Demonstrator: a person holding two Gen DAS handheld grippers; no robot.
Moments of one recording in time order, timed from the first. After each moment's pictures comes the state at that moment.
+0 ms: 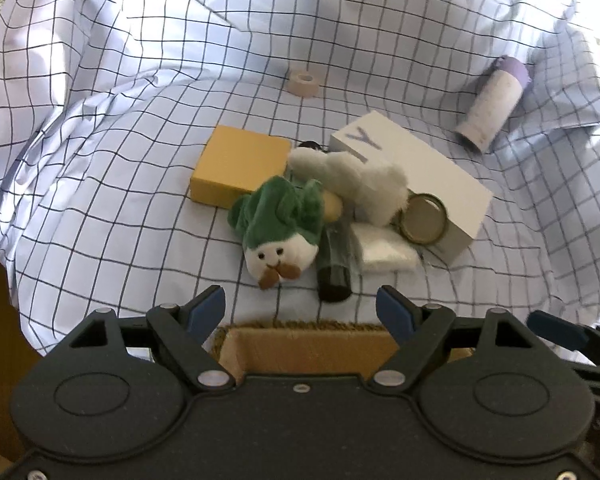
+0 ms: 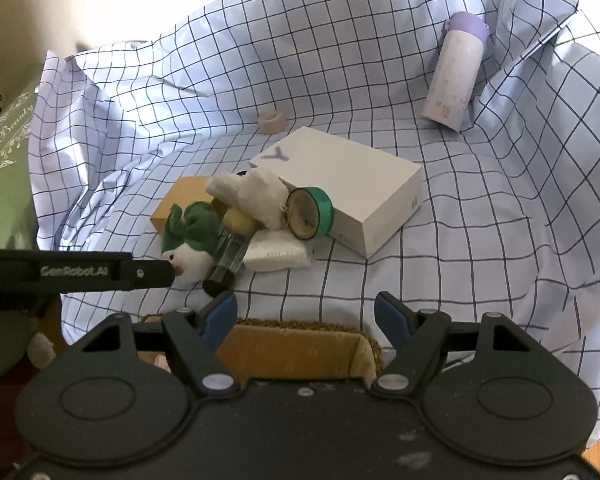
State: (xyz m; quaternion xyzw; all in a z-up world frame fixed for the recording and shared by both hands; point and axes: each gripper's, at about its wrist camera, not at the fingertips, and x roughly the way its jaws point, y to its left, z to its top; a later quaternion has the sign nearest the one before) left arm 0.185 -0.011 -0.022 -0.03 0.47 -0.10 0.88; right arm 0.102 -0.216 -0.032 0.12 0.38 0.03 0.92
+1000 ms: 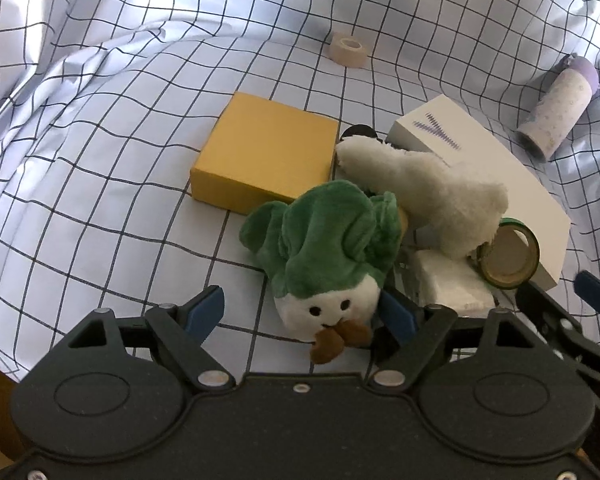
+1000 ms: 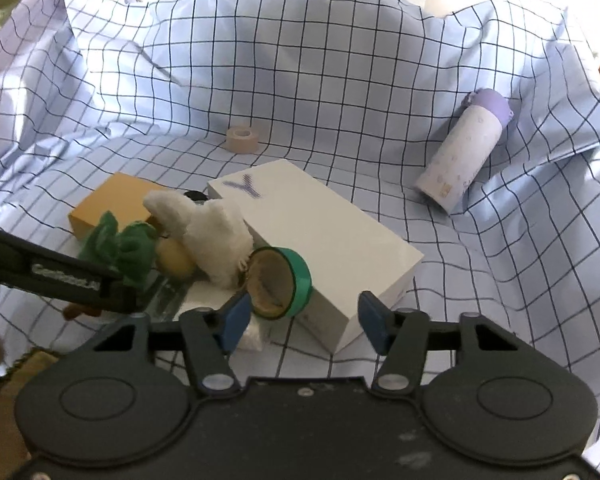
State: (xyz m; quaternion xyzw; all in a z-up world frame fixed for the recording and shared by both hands) left arm 0.252 -0.006 -0.075 -0.06 0.51 -0.08 0.86; right arm 0.177 -0.174 -0.058 -0.05 0.34 -0.04 0.94
